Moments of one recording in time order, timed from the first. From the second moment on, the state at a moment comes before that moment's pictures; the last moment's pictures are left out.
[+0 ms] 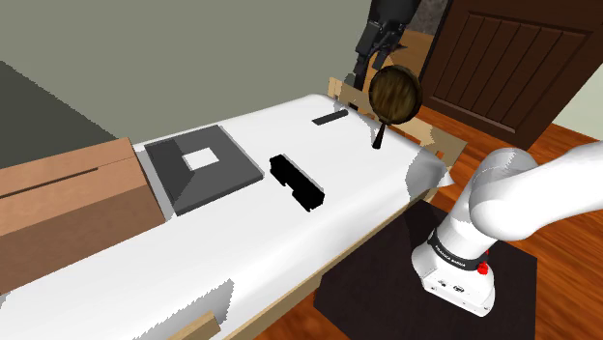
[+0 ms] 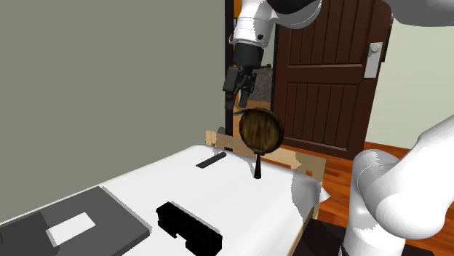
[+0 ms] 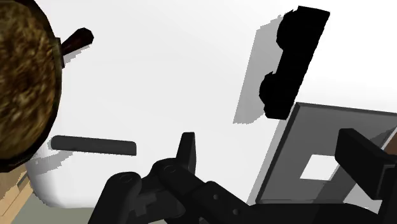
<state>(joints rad) 0.02 -0.74 -0.05 -2.26 0.05 1.71 0.02</state>
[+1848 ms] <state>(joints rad) 0.17 0.01 -0.66 -2.00 0.08 1.97 -1.35</state>
